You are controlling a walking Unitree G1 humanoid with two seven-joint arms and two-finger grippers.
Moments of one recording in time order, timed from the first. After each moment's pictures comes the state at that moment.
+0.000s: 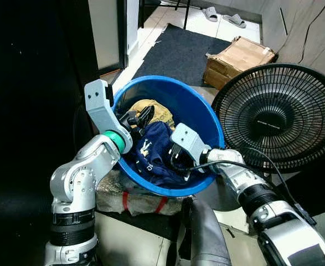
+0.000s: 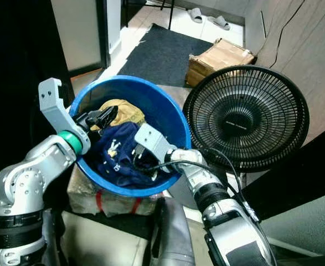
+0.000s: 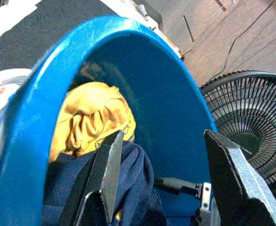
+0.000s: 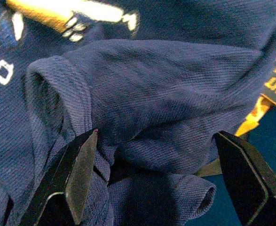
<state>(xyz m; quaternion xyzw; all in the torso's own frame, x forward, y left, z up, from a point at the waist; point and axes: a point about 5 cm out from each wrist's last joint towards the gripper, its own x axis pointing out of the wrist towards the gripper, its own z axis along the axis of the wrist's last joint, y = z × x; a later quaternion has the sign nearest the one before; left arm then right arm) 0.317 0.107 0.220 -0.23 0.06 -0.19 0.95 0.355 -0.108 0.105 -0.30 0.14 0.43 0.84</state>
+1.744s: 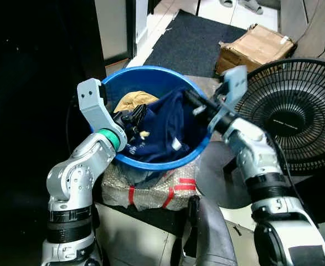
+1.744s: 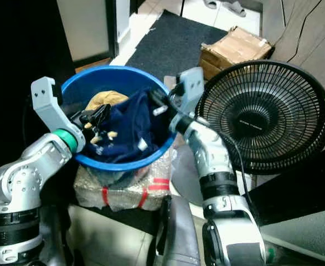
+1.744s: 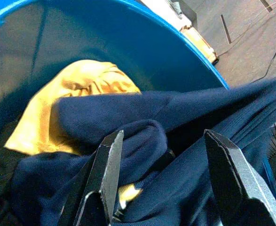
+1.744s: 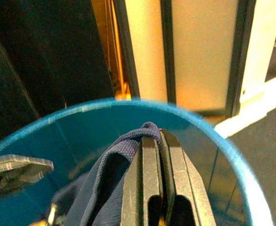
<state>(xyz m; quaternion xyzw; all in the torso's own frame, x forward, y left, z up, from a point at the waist) 0.321 0.114 0.219 -0.24 0.05 -0.17 0.95 0.376 -0.120 0.240 0.07 -0.14 0.35 0.92</state>
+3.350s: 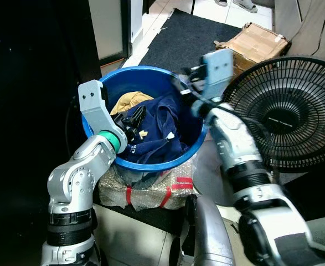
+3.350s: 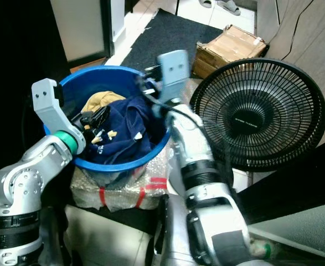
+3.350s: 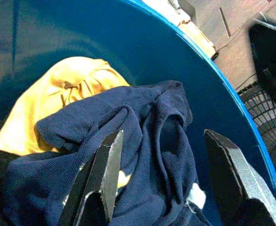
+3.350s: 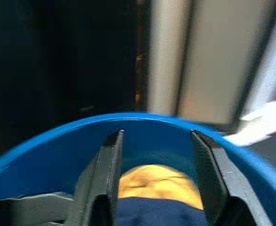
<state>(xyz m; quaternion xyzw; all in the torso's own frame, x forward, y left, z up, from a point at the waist) 0.318 0.112 0.216 -0.22 0.05 -0.17 0.96 0.370 -0.036 0.245 -0.02 -0.14 0.39 0.91</state>
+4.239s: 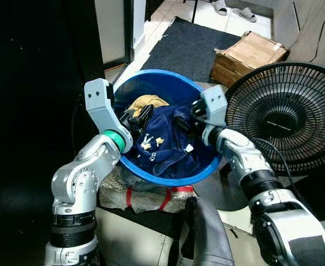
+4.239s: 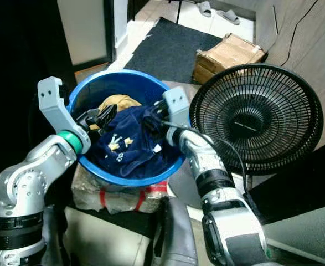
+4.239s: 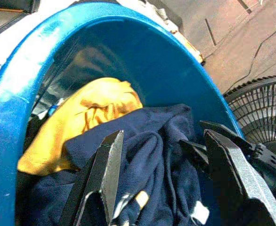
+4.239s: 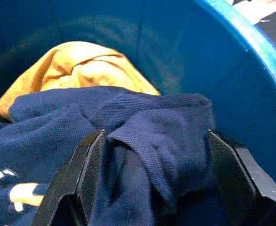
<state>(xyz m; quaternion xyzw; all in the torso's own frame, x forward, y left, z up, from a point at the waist) 0.316 0.108 0.220 -0.22 0.04 -0.18 0.96 0.393 -0.125 0.174 -0.05 0.04 0.26 0.96</state>
